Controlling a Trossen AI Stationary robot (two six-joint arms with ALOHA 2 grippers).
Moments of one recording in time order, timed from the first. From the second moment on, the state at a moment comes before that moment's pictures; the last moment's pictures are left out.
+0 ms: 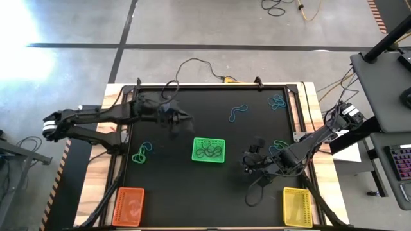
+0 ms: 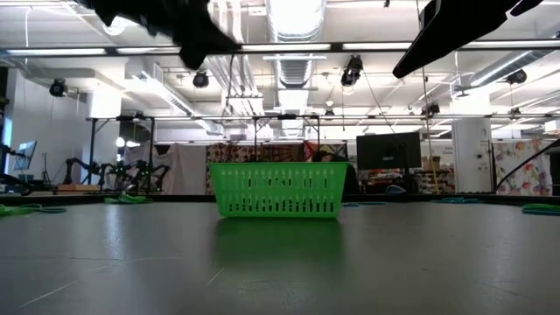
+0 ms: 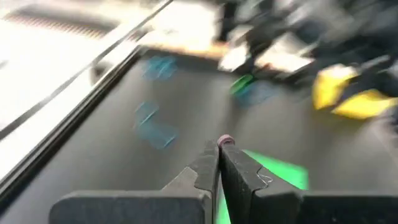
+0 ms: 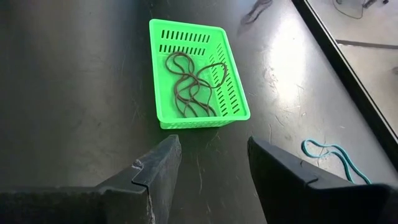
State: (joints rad) left arm 0.22 1.10 0.82 -0.05 0.11 -0.08; right arm 0.56 1.43 1.00 -0.59 0.71 0.47
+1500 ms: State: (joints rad) left arm 0.47 1.33 0.81 0.01 -0.07 -0.15; right arm 0.38 1.44 1.00 -0.48 0.74 0.25
